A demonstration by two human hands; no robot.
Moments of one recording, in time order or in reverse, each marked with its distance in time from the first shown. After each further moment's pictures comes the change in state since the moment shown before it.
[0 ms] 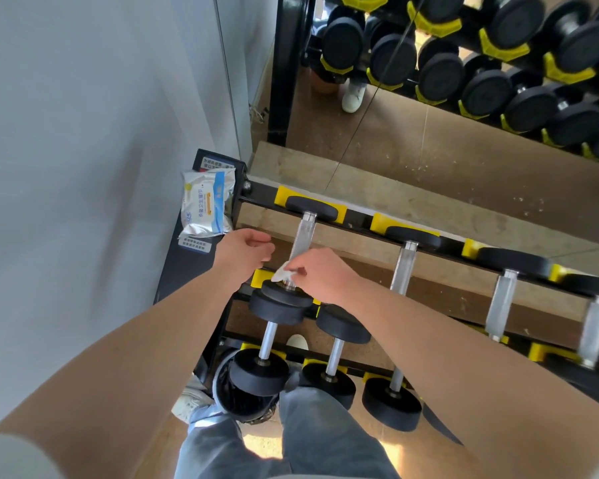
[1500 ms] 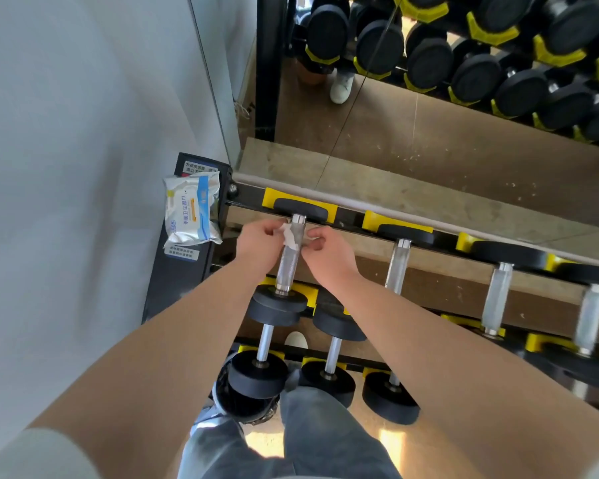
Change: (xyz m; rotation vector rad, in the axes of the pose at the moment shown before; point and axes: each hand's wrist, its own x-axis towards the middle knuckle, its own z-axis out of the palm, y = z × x) left_hand 0.015 0.032 0.045 0.029 0.027 0.038; right_hand 0.012 0.020 0.001 0.726 0.387 0.432
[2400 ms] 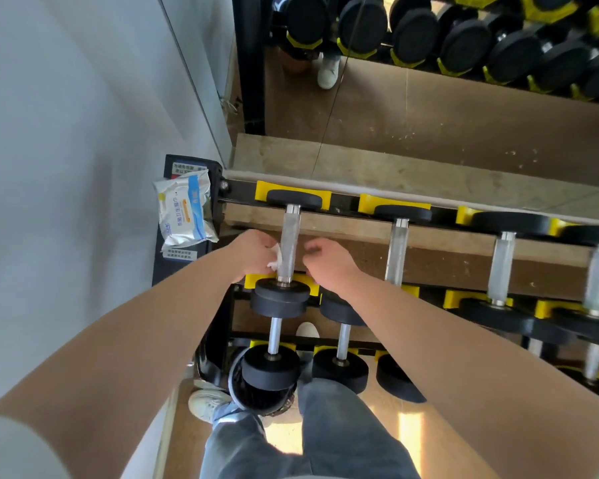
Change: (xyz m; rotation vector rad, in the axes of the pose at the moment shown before) left_hand 0.001 -0.006 -0.017 0.349 -0.419 -0.107; right_hand -0.012 0.021 0.007 -0.087 -0.151 0.146
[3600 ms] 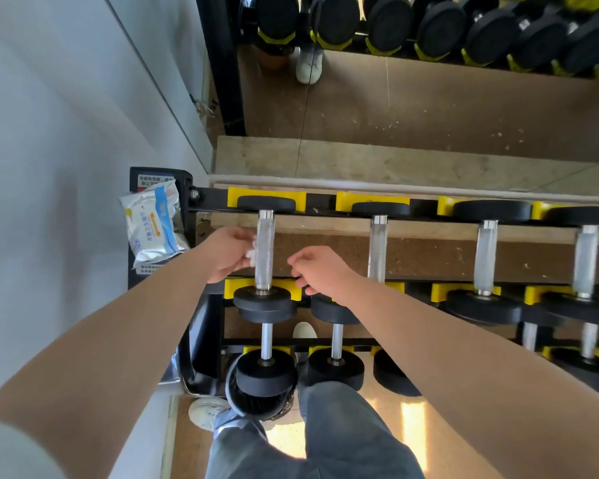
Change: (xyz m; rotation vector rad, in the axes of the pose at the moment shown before) left_hand 0.027 0.008 -0.002 -0.348 -0.101 -0.049; right_hand -0.003 0.022 -0.025 0.258 -0.175 0.047
